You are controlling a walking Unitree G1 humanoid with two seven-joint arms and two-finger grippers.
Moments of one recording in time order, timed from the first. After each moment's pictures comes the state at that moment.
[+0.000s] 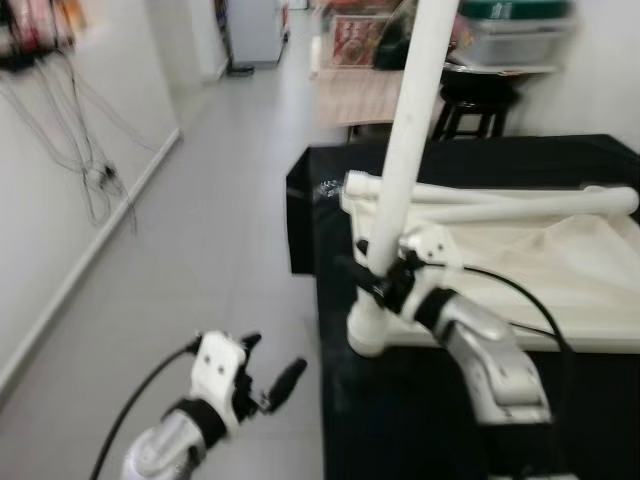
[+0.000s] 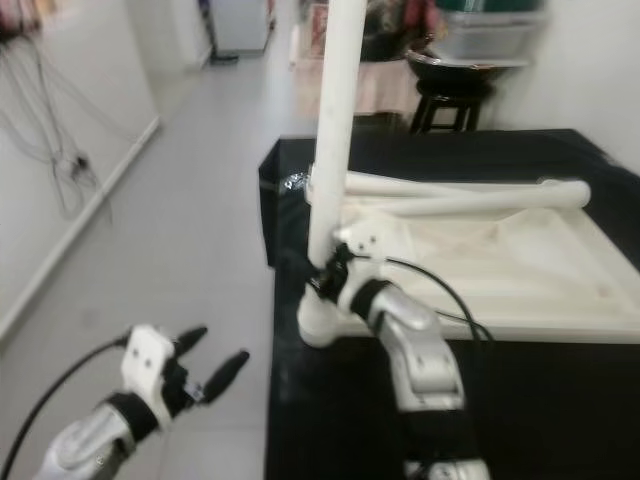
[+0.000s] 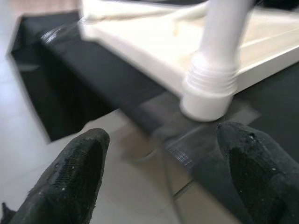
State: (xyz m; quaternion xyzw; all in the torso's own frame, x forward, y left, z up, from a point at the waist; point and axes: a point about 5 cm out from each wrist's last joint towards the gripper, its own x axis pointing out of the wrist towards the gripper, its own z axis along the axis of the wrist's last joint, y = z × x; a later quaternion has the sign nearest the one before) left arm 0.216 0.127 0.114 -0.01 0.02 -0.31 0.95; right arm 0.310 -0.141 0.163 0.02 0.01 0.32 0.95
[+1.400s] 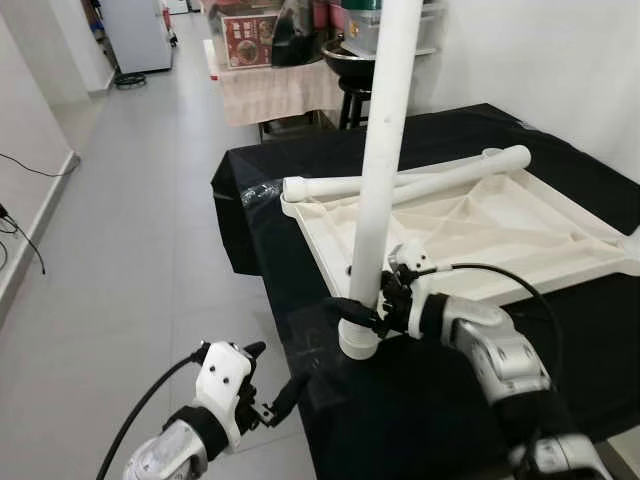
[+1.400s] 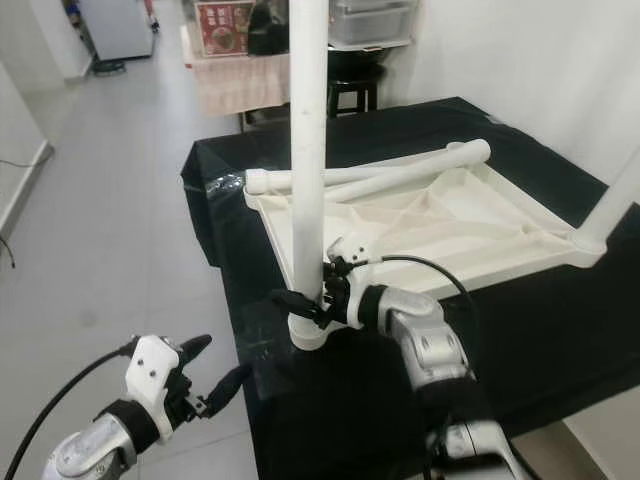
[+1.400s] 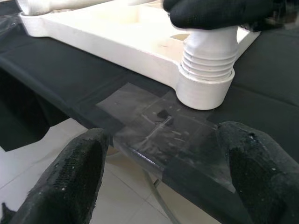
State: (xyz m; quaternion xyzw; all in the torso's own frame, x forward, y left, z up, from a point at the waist) left arm 0.202 0.131 0.106 0.01 0.04 -0.30 0.95; right arm 0.315 -0.134 0.134 0.00 0.09 0.42 0.91
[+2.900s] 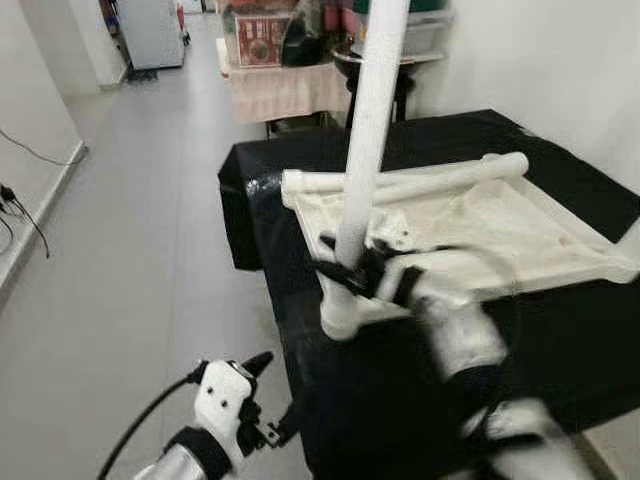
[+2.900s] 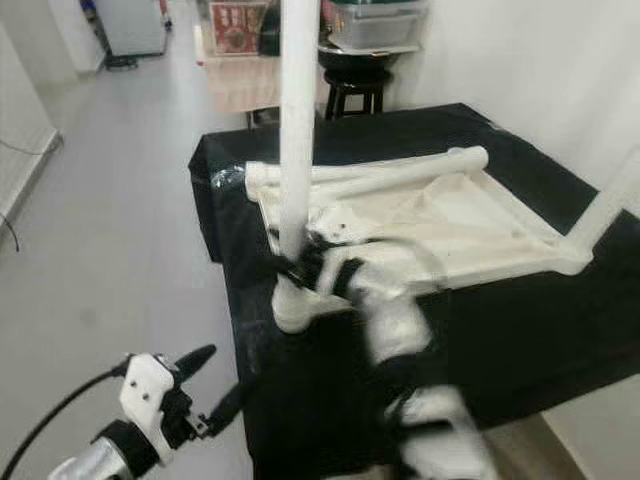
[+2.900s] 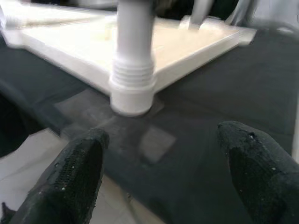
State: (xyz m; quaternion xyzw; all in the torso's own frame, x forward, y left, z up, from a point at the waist) left arm 0.178 0.116 0.108 -0.03 0.01 -0.32 0.95; right arm 0.321 -0.095 0.135 0.02 0.01 0.27 0.96
